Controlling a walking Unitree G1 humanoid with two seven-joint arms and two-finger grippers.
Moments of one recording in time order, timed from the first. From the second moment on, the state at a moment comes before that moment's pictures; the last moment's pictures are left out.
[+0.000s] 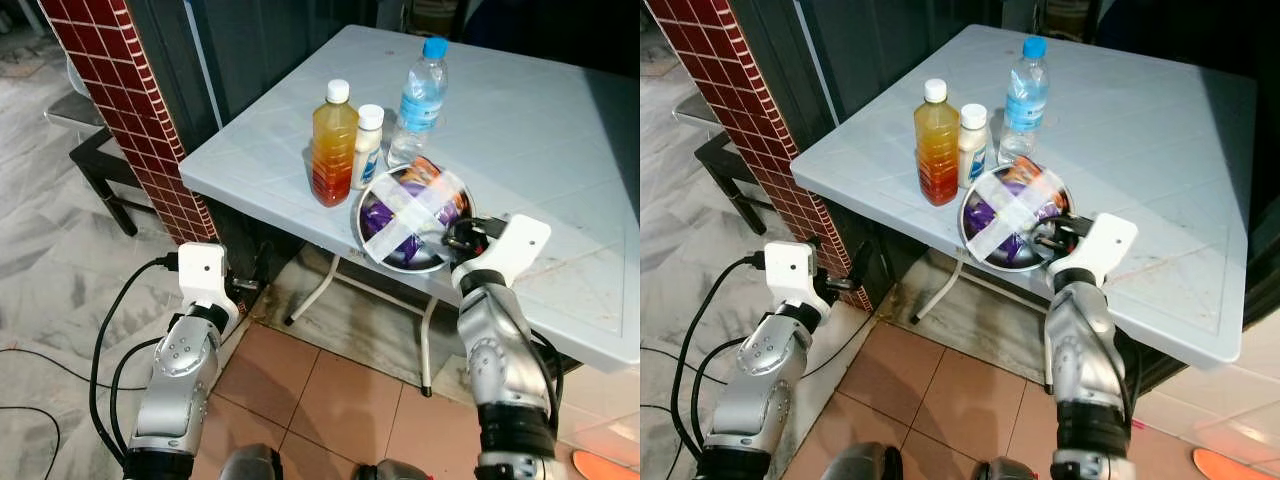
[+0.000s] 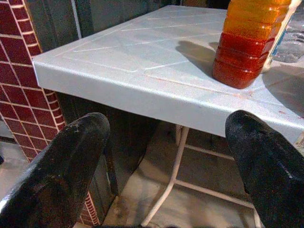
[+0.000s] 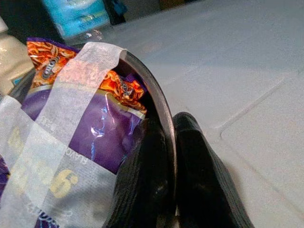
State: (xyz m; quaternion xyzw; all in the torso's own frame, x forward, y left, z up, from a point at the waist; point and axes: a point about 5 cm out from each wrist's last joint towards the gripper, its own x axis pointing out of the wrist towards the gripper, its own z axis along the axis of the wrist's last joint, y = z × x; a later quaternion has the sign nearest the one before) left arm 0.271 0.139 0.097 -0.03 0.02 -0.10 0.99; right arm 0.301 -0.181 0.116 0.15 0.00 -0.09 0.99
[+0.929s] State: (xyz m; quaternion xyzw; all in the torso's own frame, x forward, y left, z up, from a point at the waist) left arm 0.279 0.137 0.098 -0.01 0.02 -0.10 0.99; right arm 0.309 -0.176 0.119 0.10 0.01 -0.05 0.99
